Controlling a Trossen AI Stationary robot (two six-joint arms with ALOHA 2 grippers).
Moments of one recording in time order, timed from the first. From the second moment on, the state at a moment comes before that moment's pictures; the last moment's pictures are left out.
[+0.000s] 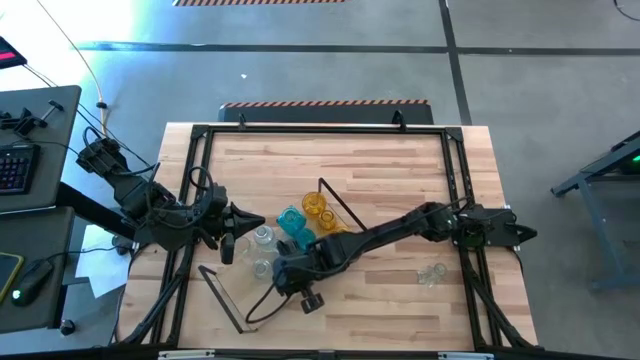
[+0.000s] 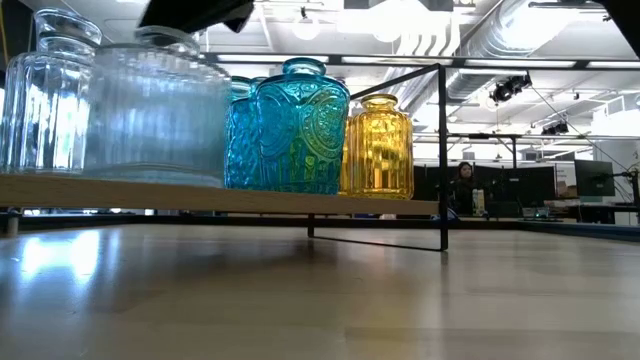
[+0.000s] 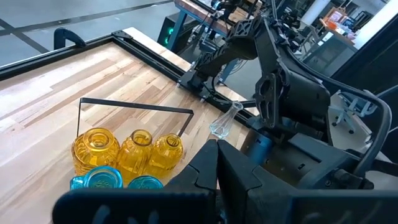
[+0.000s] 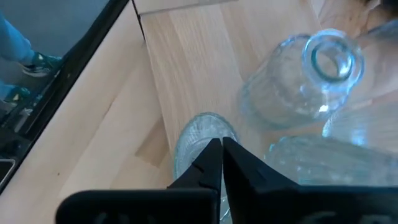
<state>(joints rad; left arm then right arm) -0.68 1.08 1.24 -0.63 -0.82 -0.83 0.34 2.38 2.32 -0.92 0.00 -0.14</state>
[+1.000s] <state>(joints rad) -0.68 1.08 1.24 -0.63 -0.82 -0.83 0.32 2.39 2.33 -0.86 -0.12 -0.16</state>
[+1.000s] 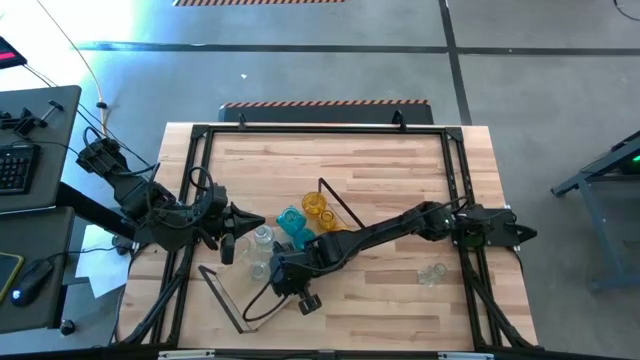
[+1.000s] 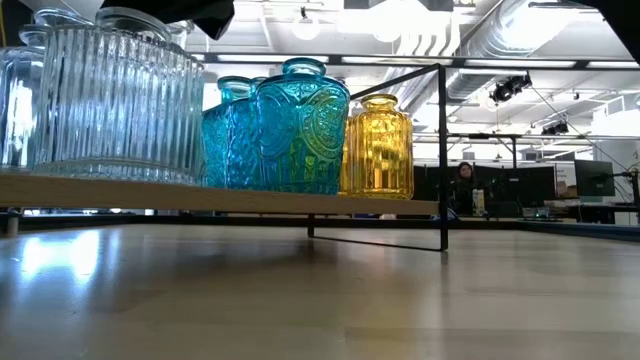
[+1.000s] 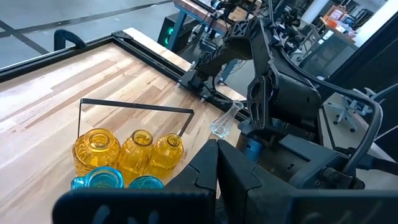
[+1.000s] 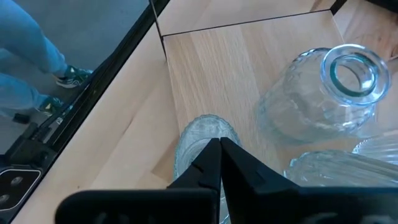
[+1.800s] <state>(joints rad) -0.68 1.08 1.24 -0.63 -0.82 -0.84 0.34 2.38 2.35 -0.89 0.08 -0.16</state>
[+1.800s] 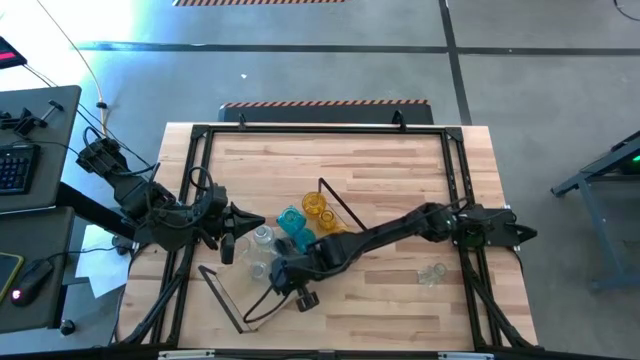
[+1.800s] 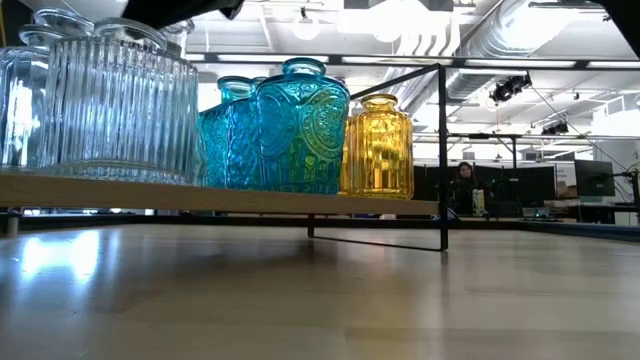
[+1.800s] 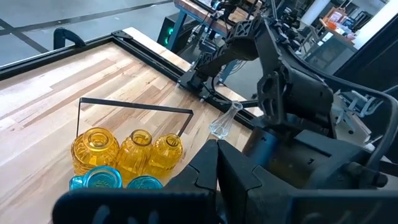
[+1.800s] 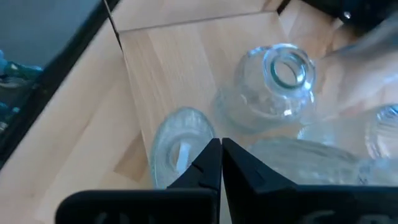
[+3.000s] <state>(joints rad) -0.68 1.08 1.24 -0.63 -0.82 -0.60 0.56 2.33 2.31 -1.10 0.61 1.35</state>
